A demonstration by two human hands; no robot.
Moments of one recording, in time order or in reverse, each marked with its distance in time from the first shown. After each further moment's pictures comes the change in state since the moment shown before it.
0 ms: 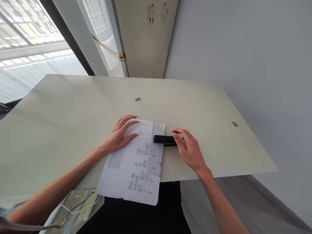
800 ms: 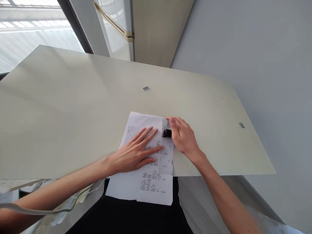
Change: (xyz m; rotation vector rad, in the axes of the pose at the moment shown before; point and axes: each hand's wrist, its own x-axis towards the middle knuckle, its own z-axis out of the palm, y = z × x) left_hand -0.046 0.050 0.047 0.079 -0.160 0.223; right_hand 0.029 -0.044 0.033 -0.214 -0.155 -0.022
